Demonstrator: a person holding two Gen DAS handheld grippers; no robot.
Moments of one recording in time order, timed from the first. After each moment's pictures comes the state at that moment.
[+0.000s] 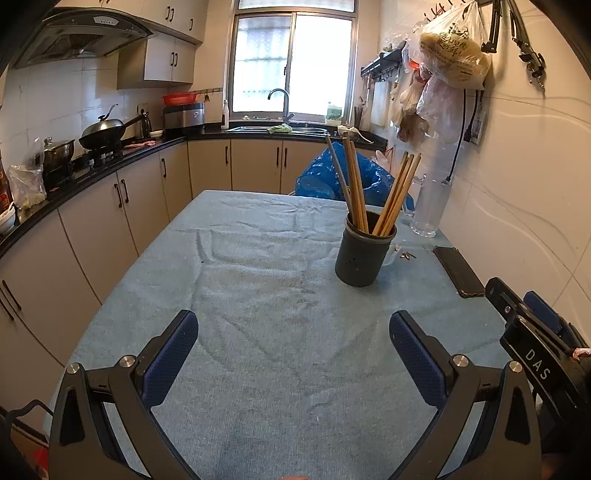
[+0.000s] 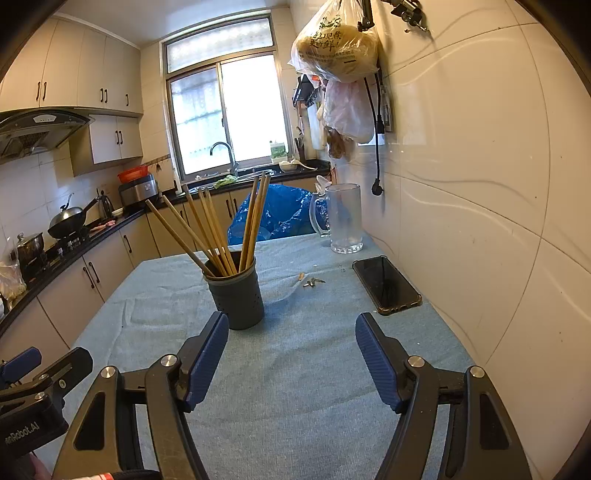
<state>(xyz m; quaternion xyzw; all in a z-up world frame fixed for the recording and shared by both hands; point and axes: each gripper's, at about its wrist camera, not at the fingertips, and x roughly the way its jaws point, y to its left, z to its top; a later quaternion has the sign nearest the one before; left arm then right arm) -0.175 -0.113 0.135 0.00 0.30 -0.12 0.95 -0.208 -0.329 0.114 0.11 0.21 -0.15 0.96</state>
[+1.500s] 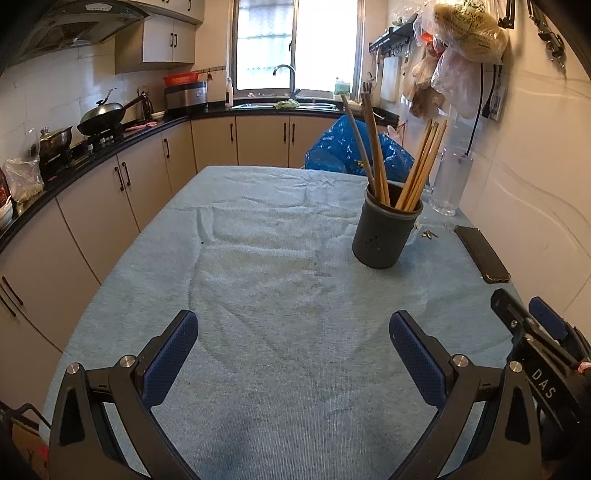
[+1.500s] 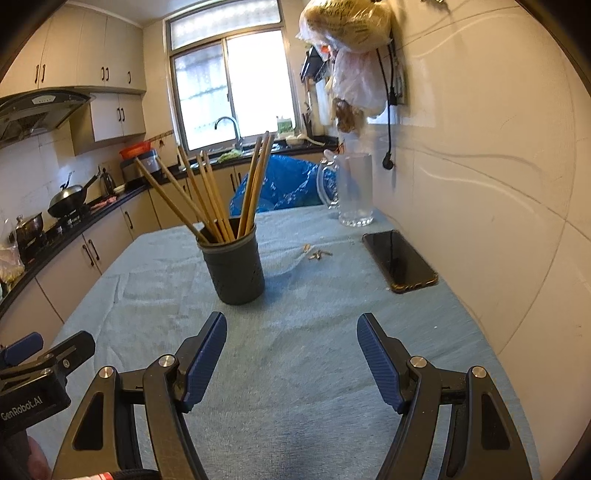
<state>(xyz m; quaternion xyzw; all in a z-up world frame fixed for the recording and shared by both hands) -0.137 -0.119 0.105 0.01 0.35 -0.10 0.93 -0.176 -0.329 0.082 0.10 0.27 -0.13 0.95</state>
